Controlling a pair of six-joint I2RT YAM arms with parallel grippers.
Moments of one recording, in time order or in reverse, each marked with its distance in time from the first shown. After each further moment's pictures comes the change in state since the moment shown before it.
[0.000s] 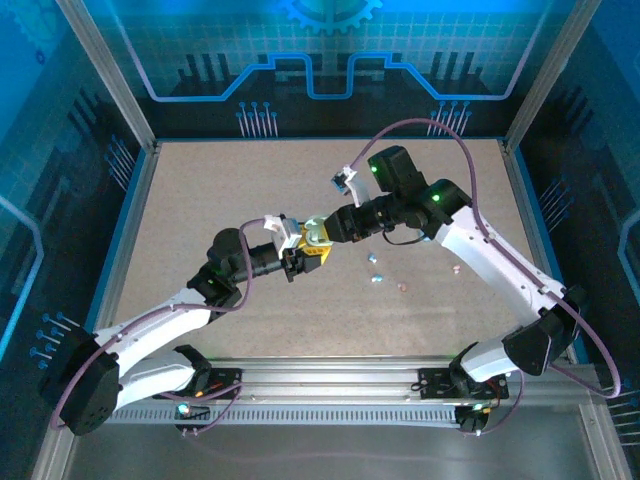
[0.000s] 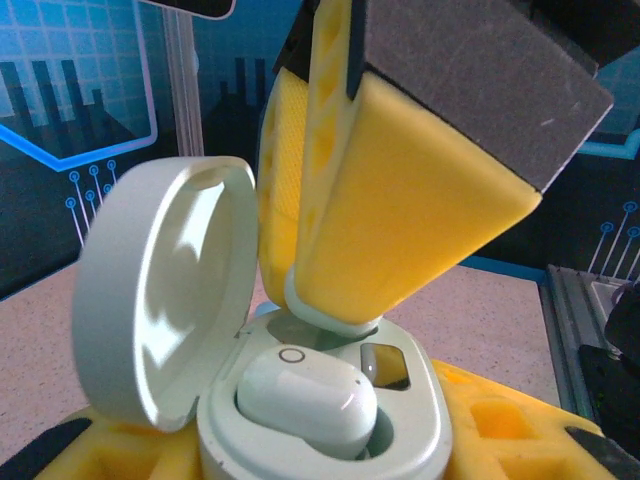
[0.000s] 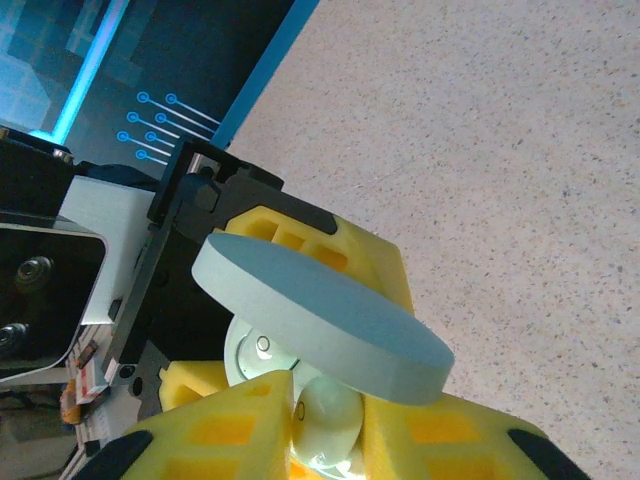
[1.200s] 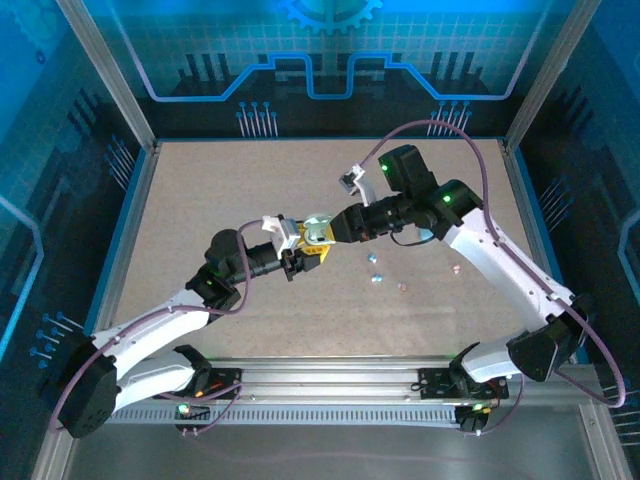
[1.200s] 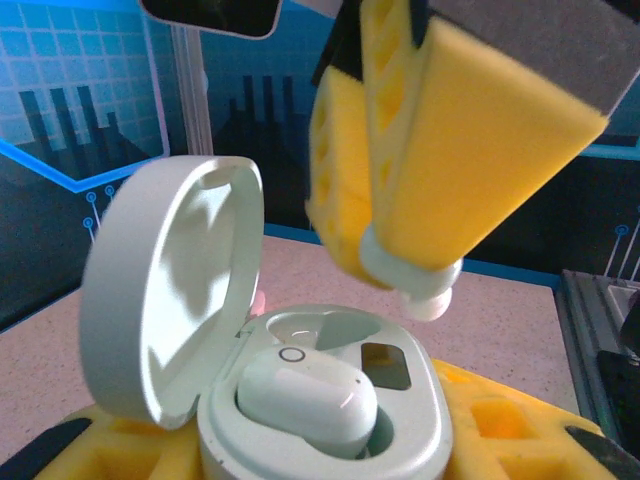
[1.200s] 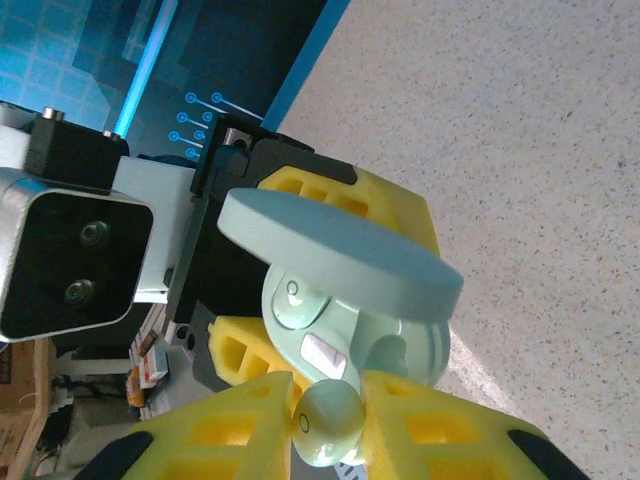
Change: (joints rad) left arm -0.002 -0.014 0.000 0.011 -0.013 0.030; right arm -0.035 -0.035 -0.012 -0.028 -0.119 0.053
